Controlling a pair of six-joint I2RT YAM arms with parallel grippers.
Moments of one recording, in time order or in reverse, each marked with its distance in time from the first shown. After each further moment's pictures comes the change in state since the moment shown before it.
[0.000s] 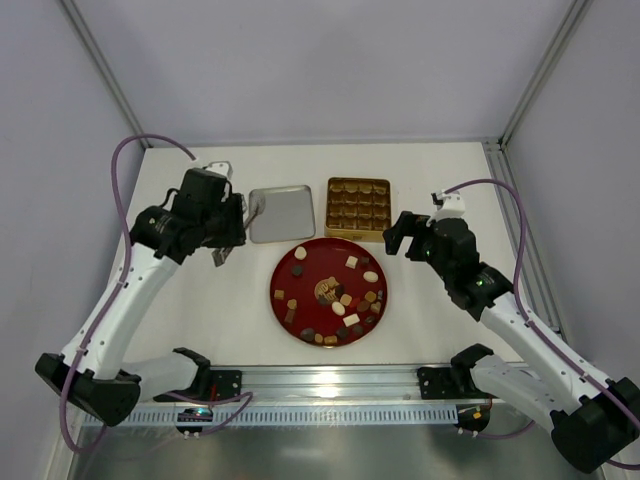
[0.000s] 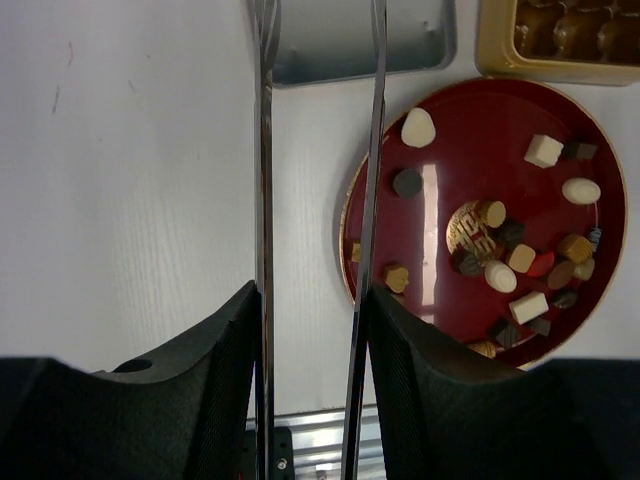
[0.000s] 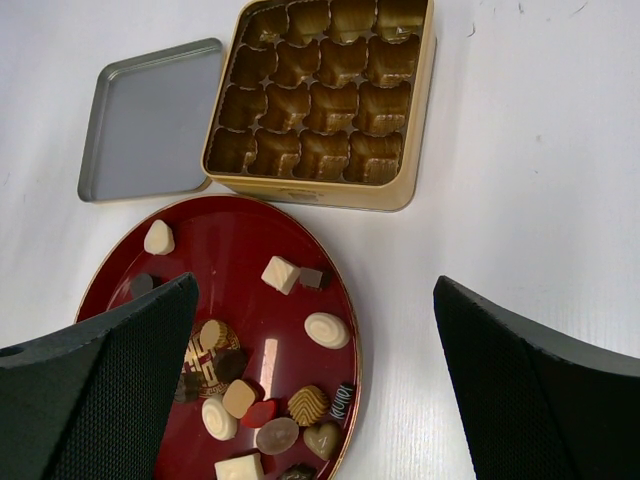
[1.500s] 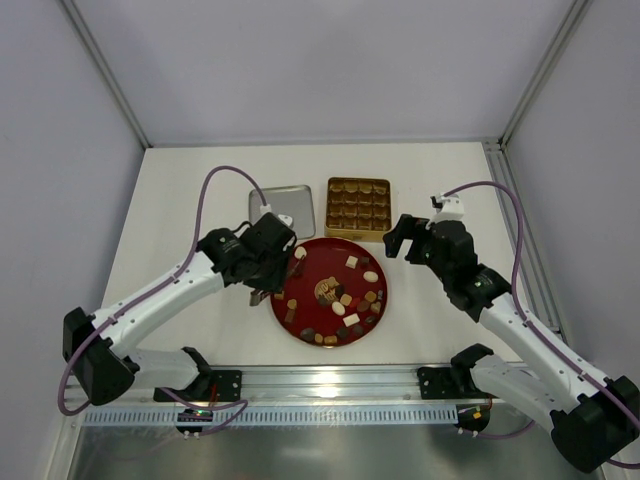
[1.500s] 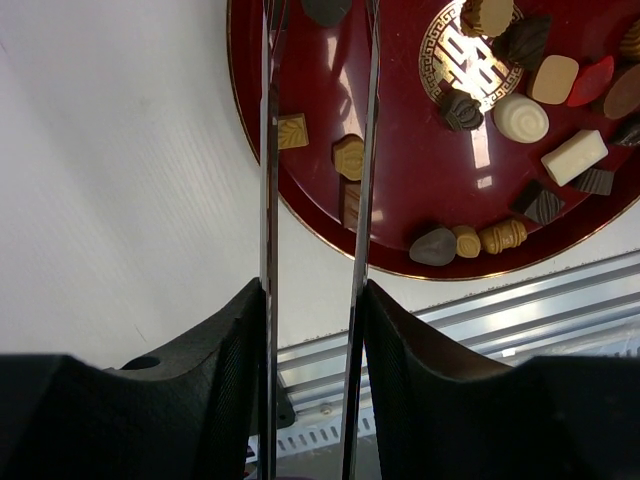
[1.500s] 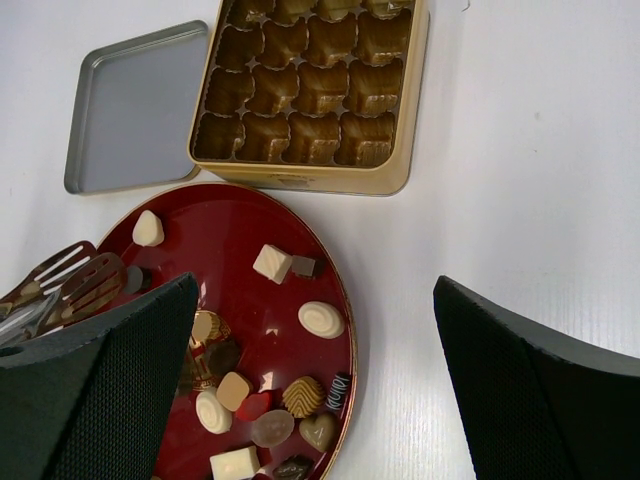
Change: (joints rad) left arm -0.393 0.074 -0.223 0.020 -0.022 -0.122; right arm 0.000 0.002 -0.024 -0.006 0.005 0.019
